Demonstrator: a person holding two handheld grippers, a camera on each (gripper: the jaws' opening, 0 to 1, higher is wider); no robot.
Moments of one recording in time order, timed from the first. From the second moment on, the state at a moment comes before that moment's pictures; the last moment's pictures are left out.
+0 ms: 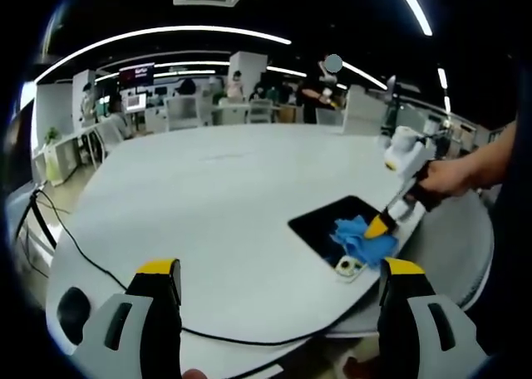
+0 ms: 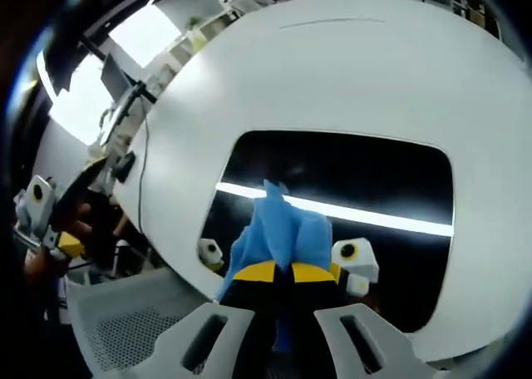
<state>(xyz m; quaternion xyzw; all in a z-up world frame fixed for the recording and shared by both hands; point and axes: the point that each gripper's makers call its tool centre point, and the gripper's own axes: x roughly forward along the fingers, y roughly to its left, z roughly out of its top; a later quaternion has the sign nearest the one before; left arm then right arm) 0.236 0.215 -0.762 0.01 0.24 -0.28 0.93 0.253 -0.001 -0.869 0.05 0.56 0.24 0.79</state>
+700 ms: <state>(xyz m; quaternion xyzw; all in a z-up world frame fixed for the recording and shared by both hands) 0.229 0.204 -0.764 0.01 0.24 -0.28 0.93 0.319 -0.001 -0.868 0.02 0.54 0.23 0.81</state>
